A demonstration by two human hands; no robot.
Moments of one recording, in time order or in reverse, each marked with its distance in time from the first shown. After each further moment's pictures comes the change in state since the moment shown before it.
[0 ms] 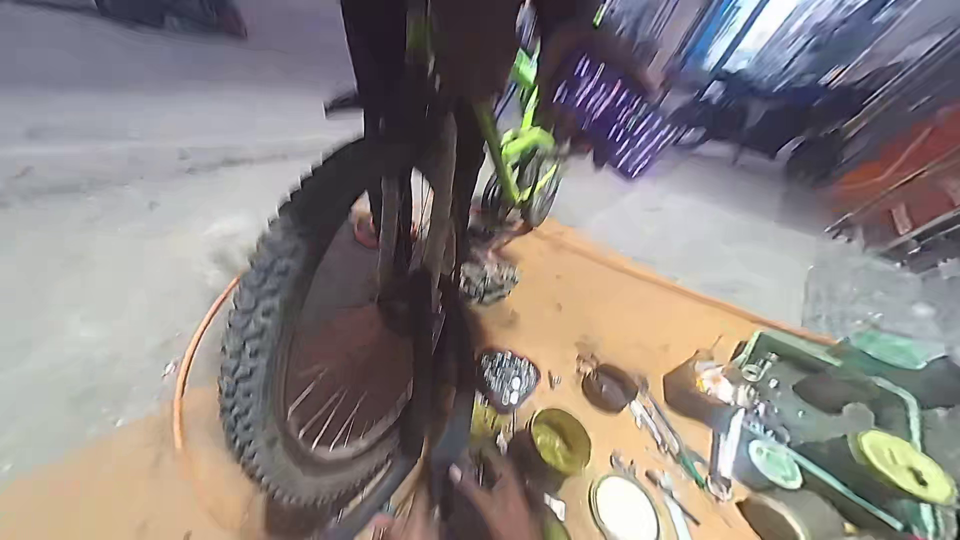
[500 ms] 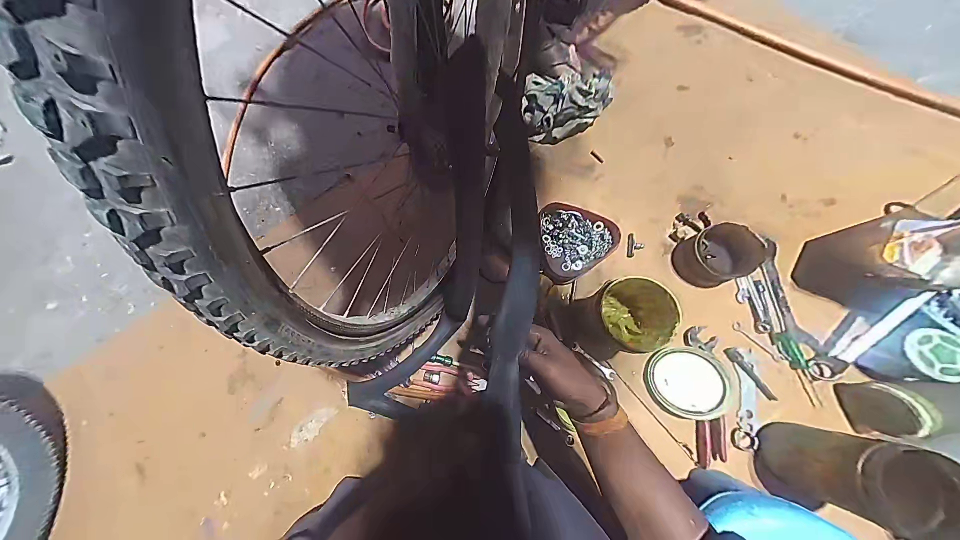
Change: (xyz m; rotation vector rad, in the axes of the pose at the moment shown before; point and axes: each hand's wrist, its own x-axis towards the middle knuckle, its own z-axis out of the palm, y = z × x) left_hand -0.033 0.006 -0.038 -0.780 -0.289 -0.205; right_hand 0.026 0.047 -0.016 0.378 -0.423 0.314
